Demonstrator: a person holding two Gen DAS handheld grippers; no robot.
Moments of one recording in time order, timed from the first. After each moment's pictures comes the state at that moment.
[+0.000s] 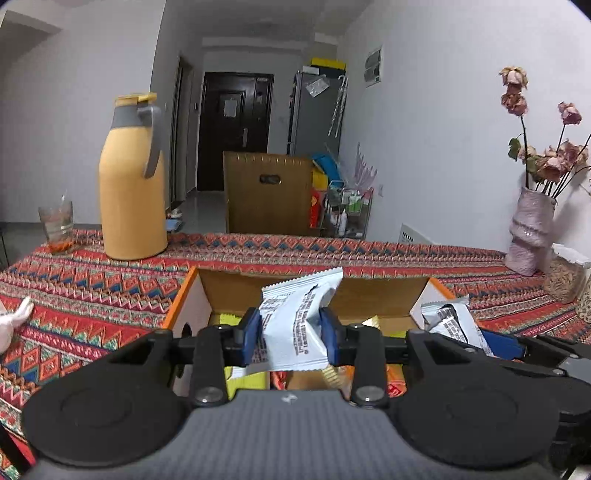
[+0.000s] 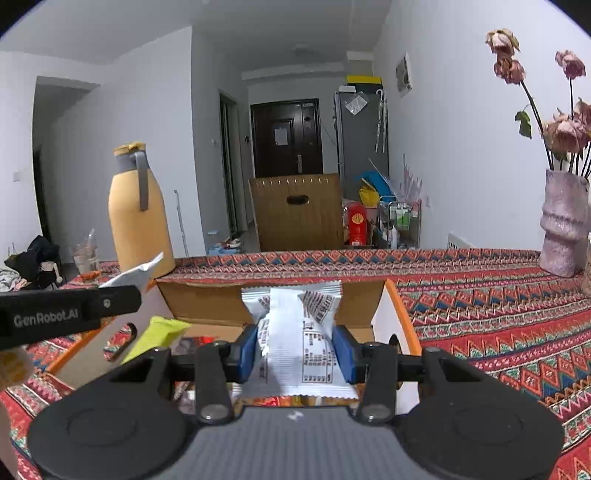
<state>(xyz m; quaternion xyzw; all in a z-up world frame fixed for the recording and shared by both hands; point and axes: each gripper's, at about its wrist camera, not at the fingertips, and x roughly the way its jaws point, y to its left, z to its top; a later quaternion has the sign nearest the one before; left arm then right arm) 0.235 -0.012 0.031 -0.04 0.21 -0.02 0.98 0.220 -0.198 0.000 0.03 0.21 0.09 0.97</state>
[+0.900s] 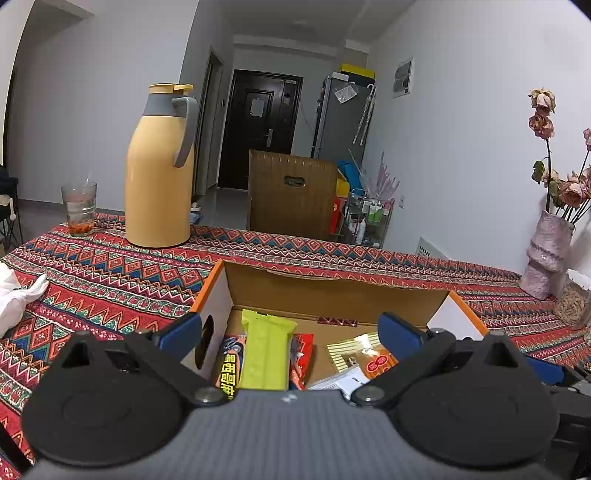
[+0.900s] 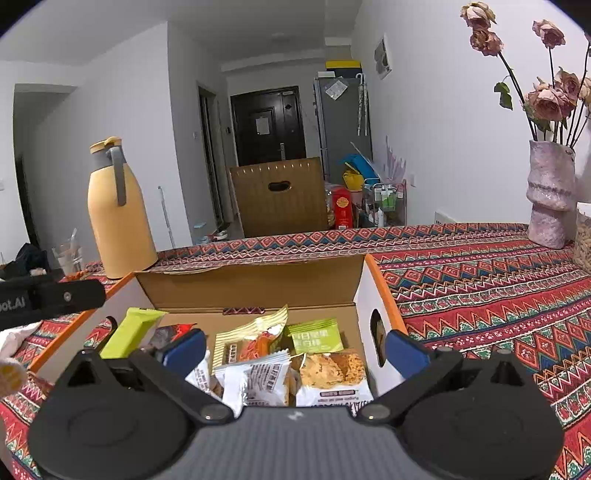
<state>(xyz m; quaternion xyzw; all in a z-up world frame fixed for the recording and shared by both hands) 0.230 0.003 0.030 -0.07 0.20 0.01 0.98 0.232 -0.205 -0.008 0.05 0.22 0.07 0.97</state>
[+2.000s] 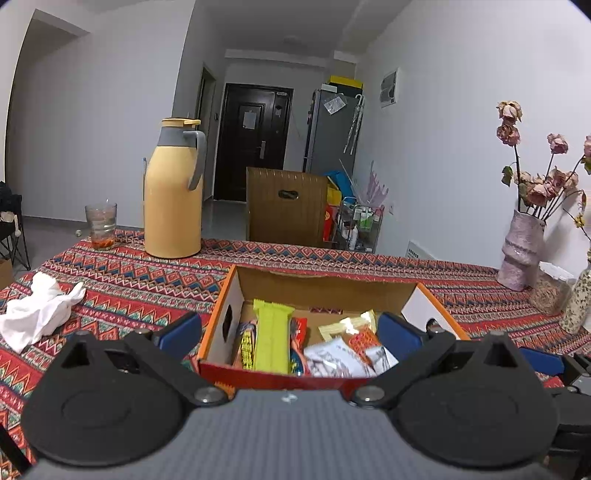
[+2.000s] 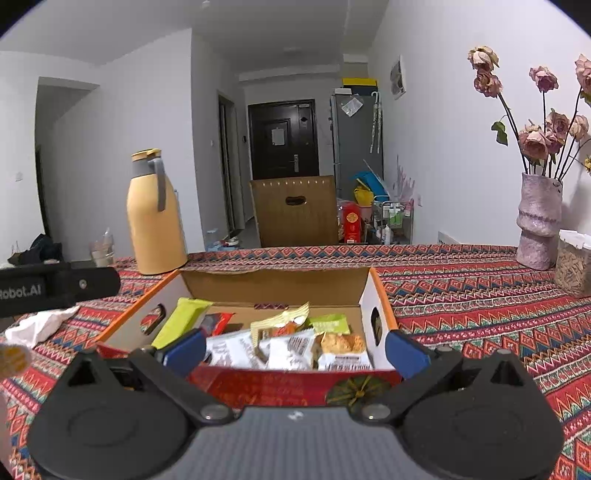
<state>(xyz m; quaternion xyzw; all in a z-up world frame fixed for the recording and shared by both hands) 0.126 0.006 0.064 -0.06 0.19 0.00 0.98 0.128 -0.194 0.030 0.02 0.20 0.09 0.97</state>
